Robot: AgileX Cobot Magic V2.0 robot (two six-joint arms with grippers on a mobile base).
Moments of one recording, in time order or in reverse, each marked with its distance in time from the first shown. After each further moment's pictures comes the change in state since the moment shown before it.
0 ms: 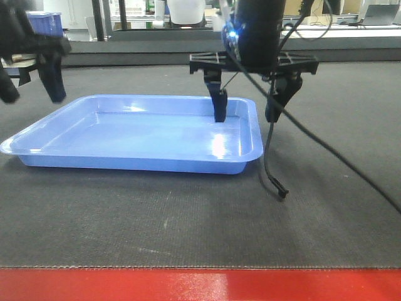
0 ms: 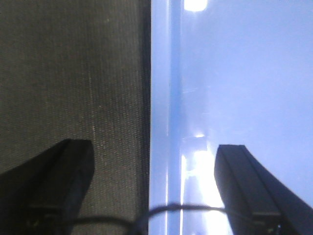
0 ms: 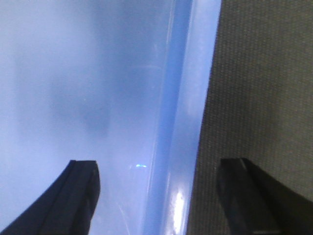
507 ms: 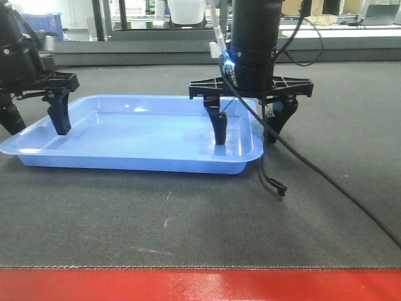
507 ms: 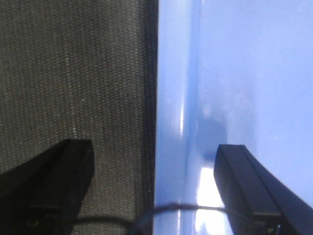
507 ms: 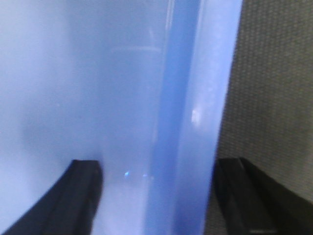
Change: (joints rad) left arm 0.000 0.096 -0.003 -0.002 -0.005 0.000; right arm 0.000 0.064 -0.001 0.002 -0.009 0.004
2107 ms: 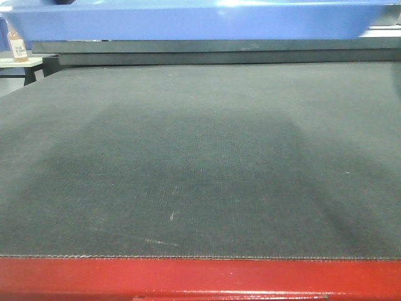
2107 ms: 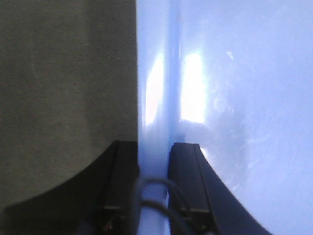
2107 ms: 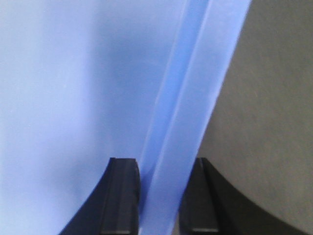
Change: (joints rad) left arm -0.290 -0.364 -0.151 0.074 0.347 -0.251; right arm -0.008 -0.727 0.357 -0.087 0.159 -0.141
